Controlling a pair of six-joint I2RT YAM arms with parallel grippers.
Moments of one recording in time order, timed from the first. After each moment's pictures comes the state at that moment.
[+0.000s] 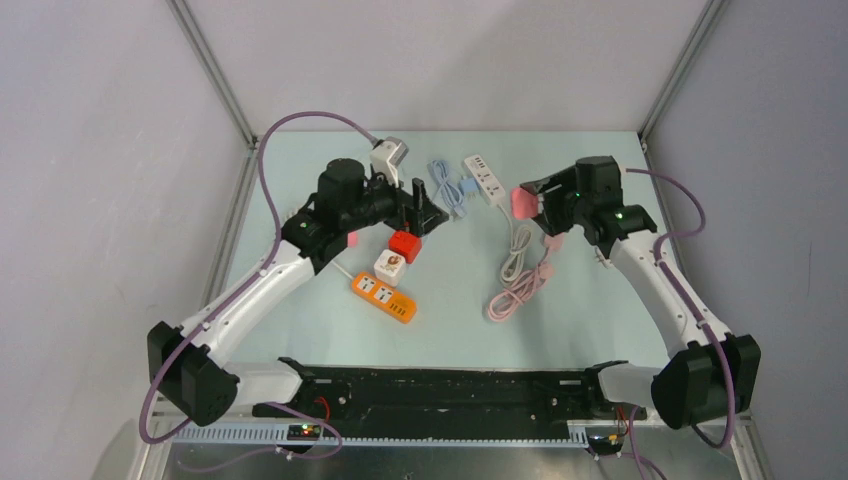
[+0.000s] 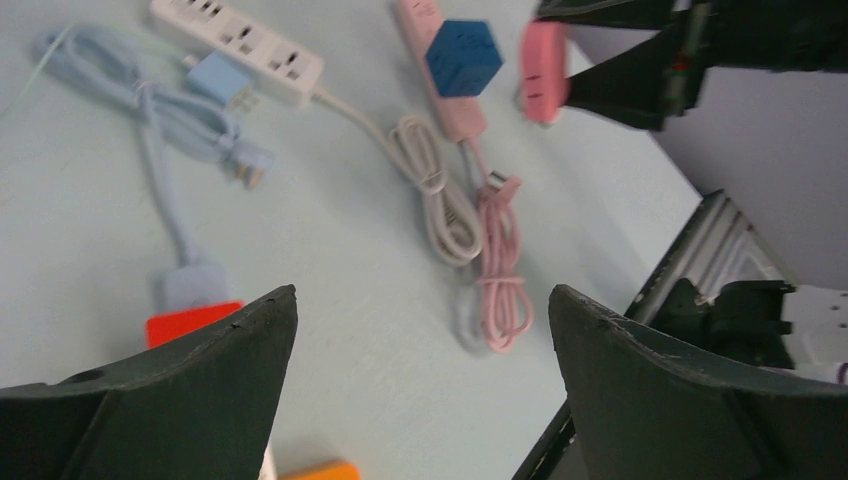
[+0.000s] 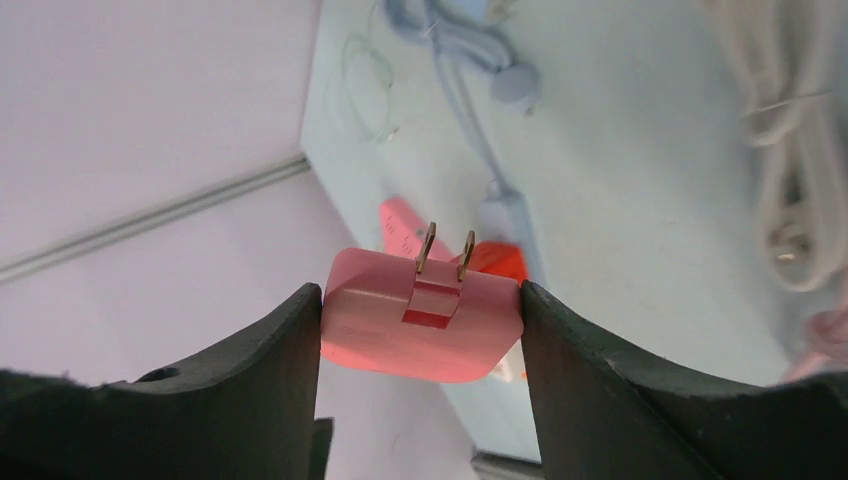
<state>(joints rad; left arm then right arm) -0.58 1.26 1.14 -0.18 0.36 -0.32 0.25 1.27 1.14 -0.51 -0.07 1.36</state>
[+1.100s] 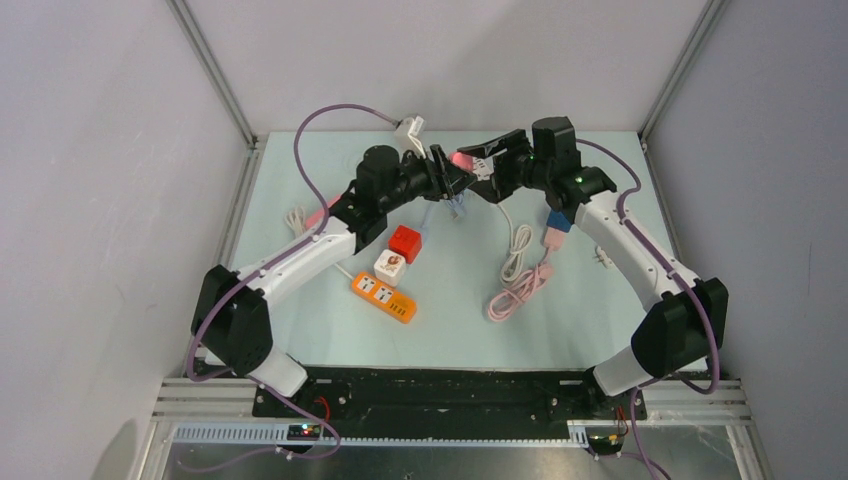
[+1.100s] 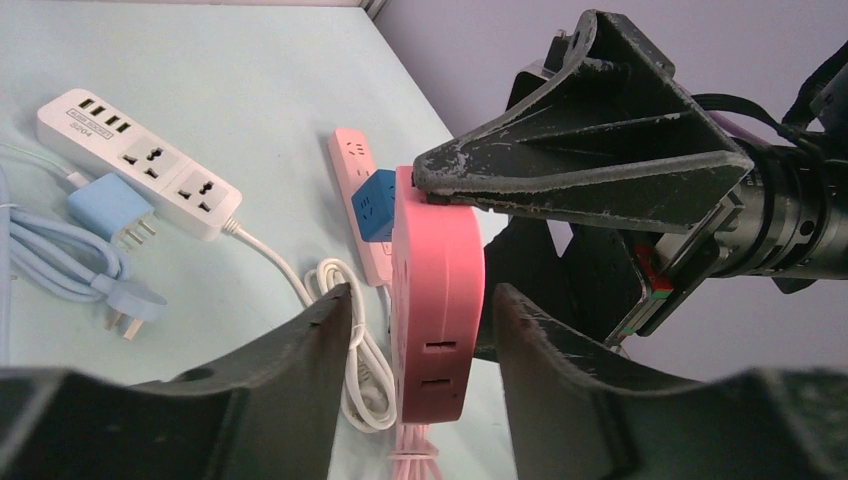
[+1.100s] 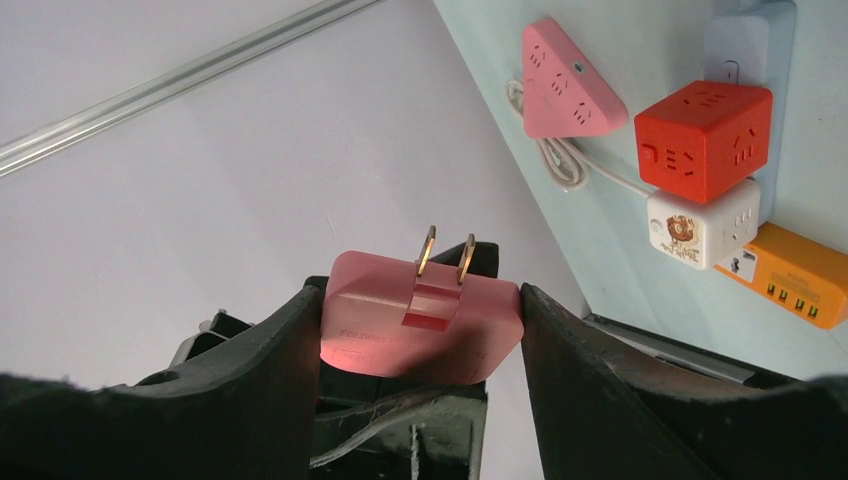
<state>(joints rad) -0.63 1.54 1.22 0.22 0.27 -0.62 0.41 1.51 1.43 -0.40 -0.36 1.59</state>
